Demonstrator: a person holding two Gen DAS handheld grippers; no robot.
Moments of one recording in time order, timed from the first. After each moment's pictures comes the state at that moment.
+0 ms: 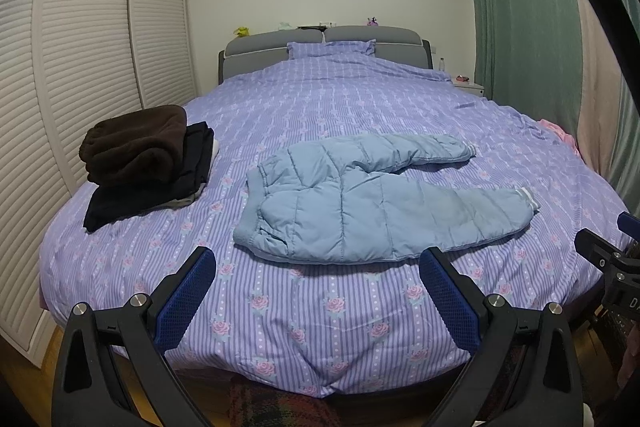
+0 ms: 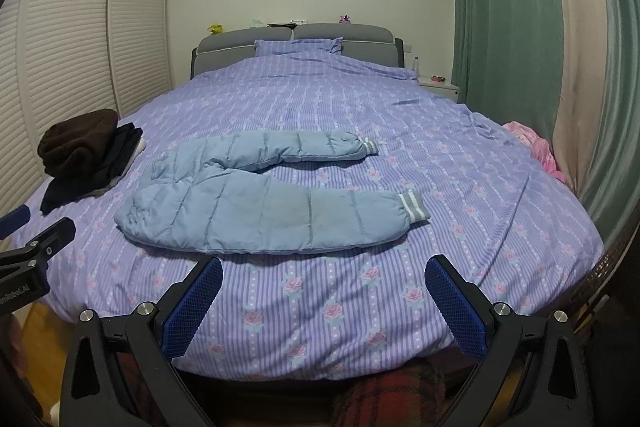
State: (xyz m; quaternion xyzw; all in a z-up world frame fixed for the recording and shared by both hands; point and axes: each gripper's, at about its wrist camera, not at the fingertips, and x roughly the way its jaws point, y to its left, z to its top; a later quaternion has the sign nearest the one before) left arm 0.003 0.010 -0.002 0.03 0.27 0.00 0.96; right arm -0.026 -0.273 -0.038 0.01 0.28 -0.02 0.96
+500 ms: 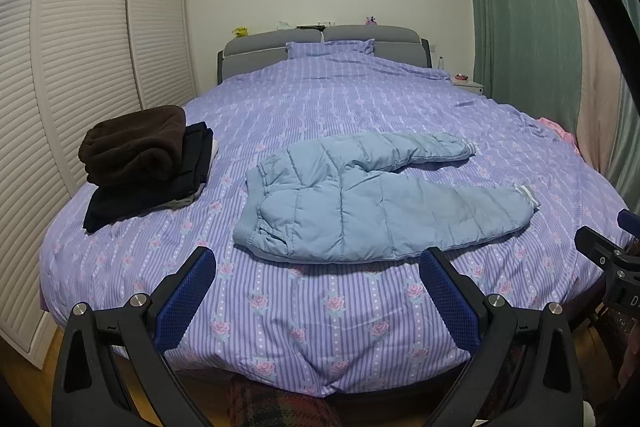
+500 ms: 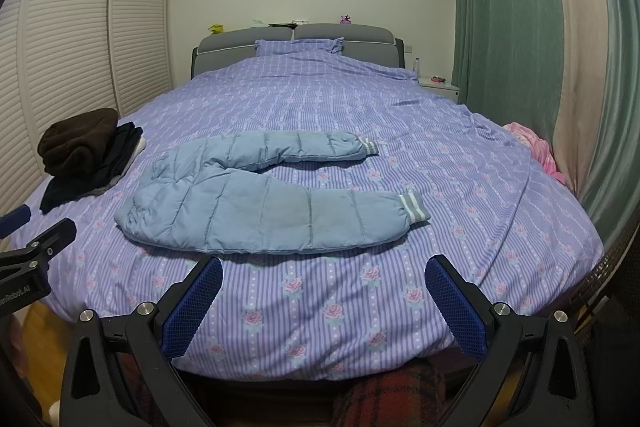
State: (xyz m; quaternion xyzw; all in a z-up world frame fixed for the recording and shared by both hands) left arm 0.003 0.011 -0.004 0.03 0.27 0.00 0.96; right arm -0.026 -0.273 -0.038 0.01 0.28 -0.02 0.96
